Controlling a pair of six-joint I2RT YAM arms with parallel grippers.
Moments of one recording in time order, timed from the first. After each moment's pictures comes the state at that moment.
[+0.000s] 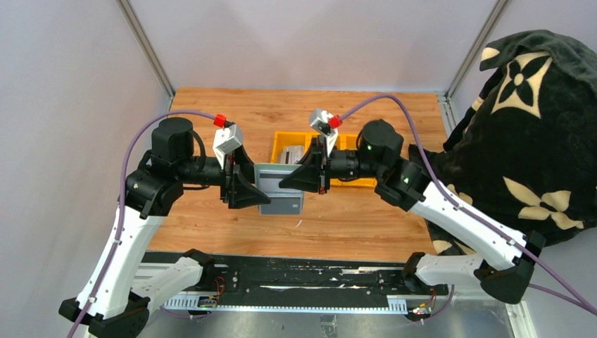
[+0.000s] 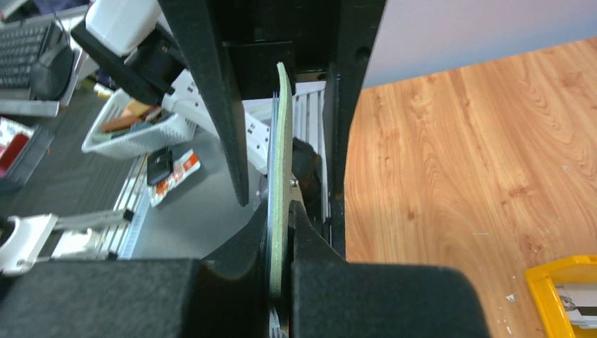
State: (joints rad) left arm -0.40 0.93 1.33 -0.81 1.09 0.06; right arm 0.93 1.17 1.27 -0.10 -0.68 0.31
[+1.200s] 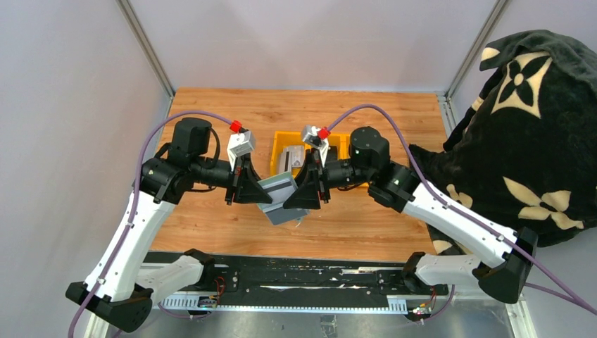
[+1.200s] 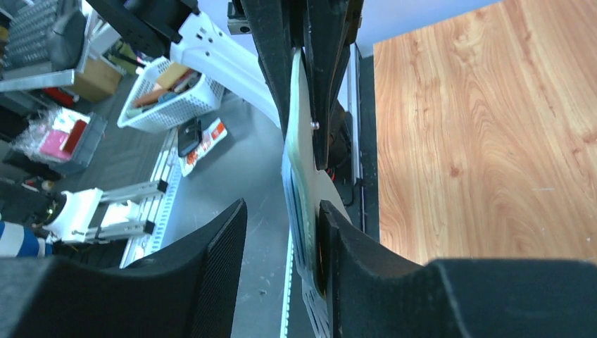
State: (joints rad) left arm -0.40 1.00 1.29 -0.98 1.14 0.21; right arm 0.91 1.21 1.22 -0.19 -0.83 0.29
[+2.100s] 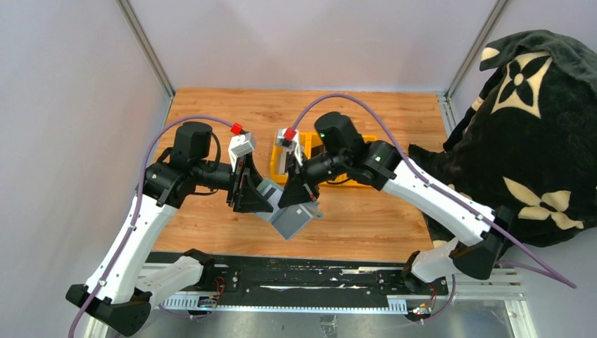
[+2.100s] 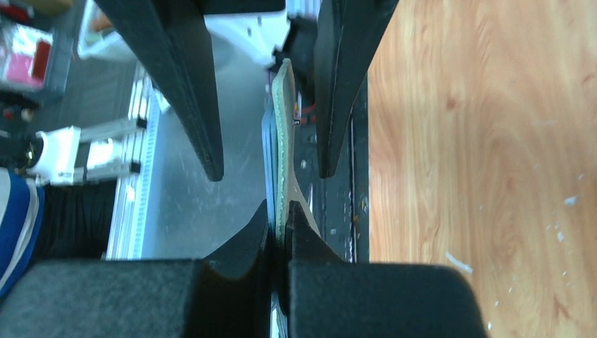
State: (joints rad) left arm -0.40 0.96 1.22 -0.89 1.15 0.09; right arm 0.93 1.38 1.50 -0.58 -0.80 0.12
